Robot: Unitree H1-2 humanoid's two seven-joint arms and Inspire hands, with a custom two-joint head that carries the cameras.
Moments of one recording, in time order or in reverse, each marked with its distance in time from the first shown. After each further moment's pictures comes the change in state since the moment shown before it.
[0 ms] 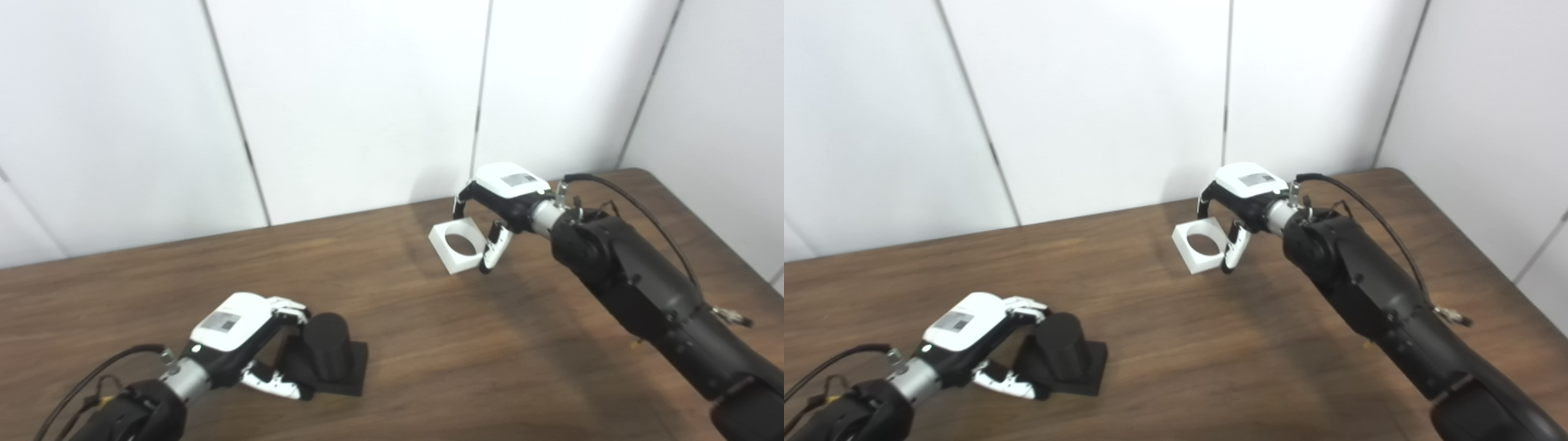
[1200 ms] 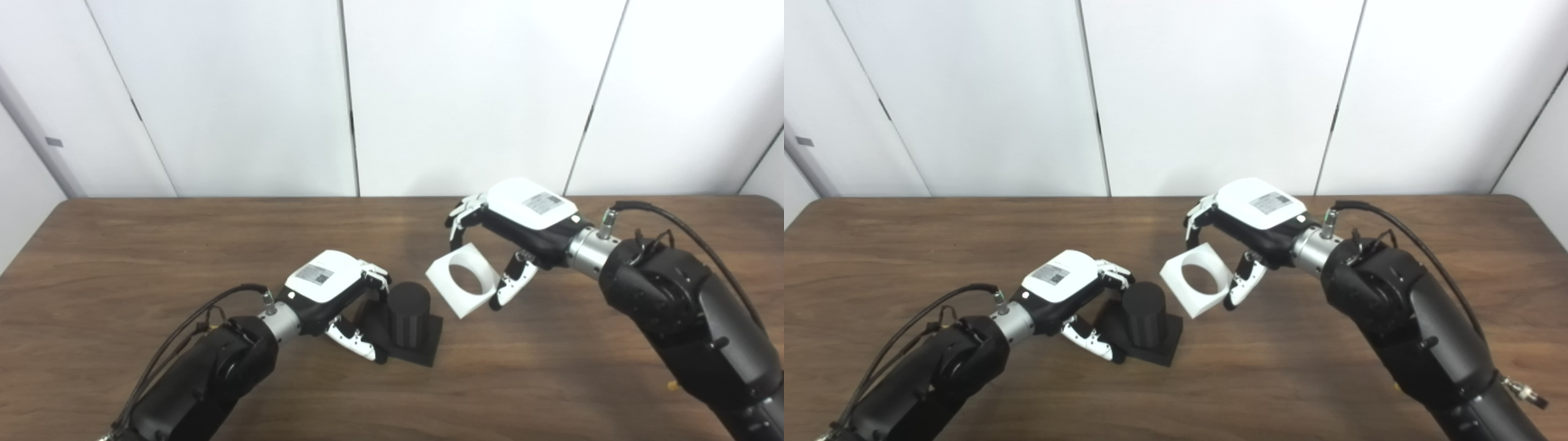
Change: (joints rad) left arm -0.016 -0.049 -0.015 -0.015 0.054 0.079 -0.022; right arm 0.023 0.116 0.019 -0.287 0.063 -0.130 0.148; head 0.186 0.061
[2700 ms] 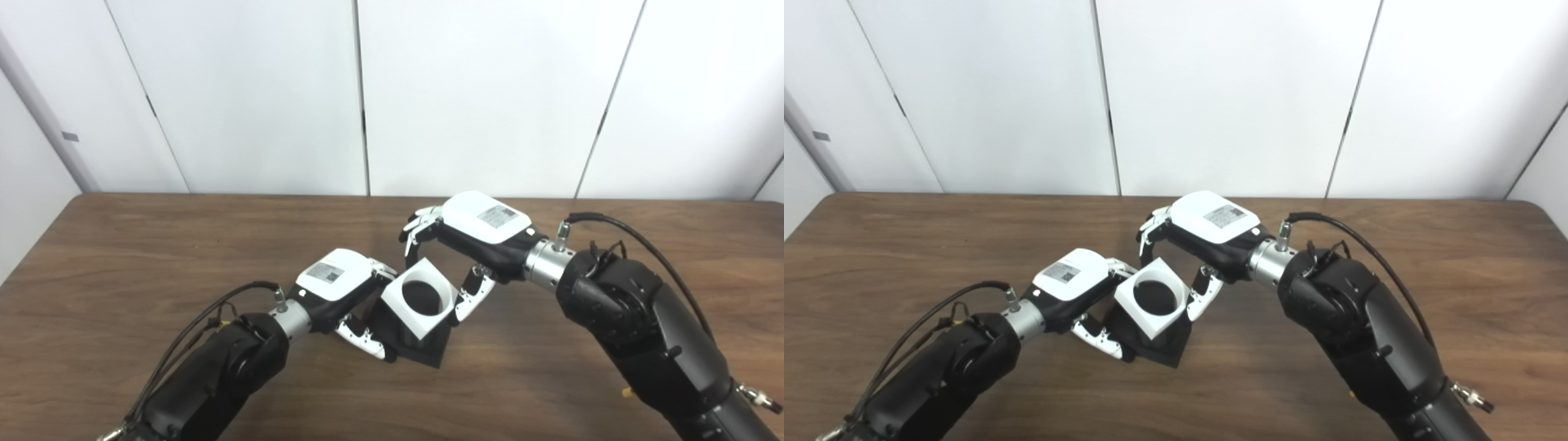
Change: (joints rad) left arm 0.003 -0.011 0.001 0.000 0.008 0.006 0.005; right arm -0.024 0.126 0.058 0.035 -0.012 -0.028 0.004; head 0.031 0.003
